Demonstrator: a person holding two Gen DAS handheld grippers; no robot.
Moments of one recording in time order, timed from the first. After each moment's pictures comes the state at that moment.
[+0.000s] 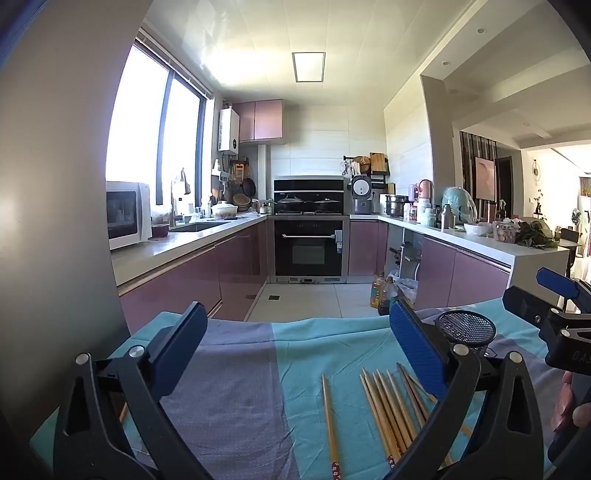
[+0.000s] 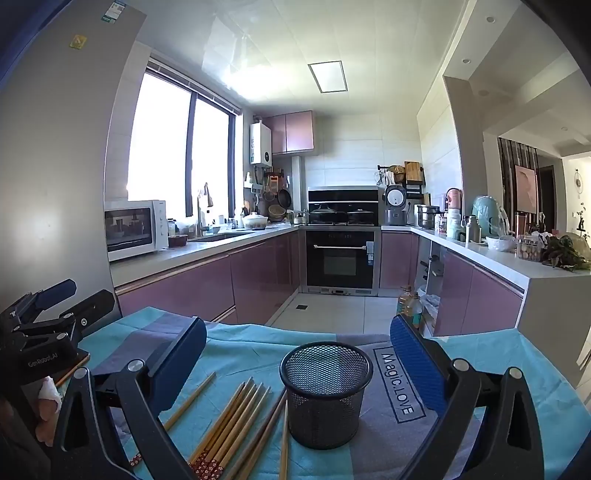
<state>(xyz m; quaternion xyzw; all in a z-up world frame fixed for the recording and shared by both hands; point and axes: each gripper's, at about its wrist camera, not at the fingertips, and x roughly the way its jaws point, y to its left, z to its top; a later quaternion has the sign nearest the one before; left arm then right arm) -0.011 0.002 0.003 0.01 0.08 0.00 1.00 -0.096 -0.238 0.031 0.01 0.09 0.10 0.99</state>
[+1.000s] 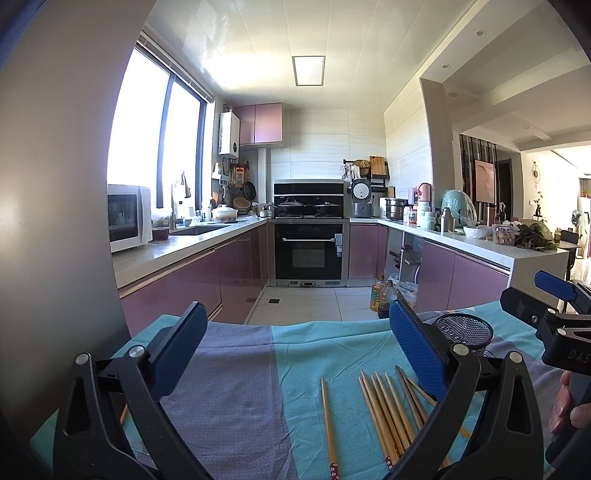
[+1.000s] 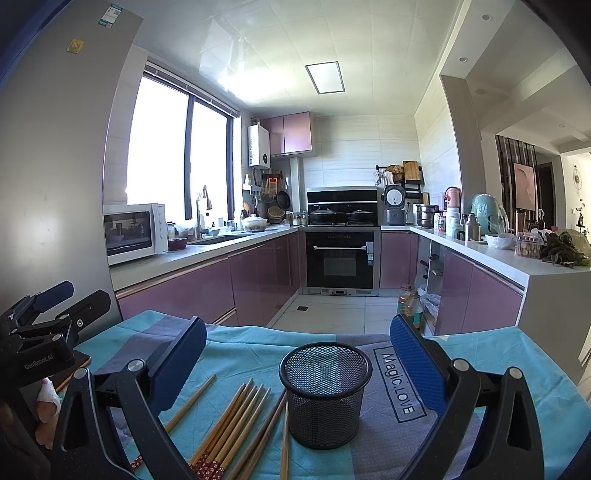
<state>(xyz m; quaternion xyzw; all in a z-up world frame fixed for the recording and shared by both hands) -0.013 0.001 0.004 0.01 0.08 0.00 1.00 -0.097 -0.240 0.033 0.02 0.09 0.10 0.99</state>
